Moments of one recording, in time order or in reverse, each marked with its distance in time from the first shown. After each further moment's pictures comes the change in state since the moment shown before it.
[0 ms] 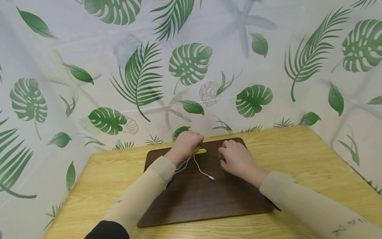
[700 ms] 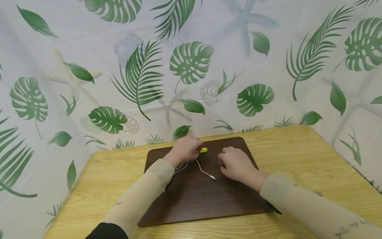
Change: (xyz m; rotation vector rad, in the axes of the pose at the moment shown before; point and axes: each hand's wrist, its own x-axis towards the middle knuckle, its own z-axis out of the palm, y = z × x) left_hand -0.011 0.001 0.003 -0.102 -0.259 -0.028; right_hand -0.008 -0.012 0.002 0.017 -0.111 -0.002
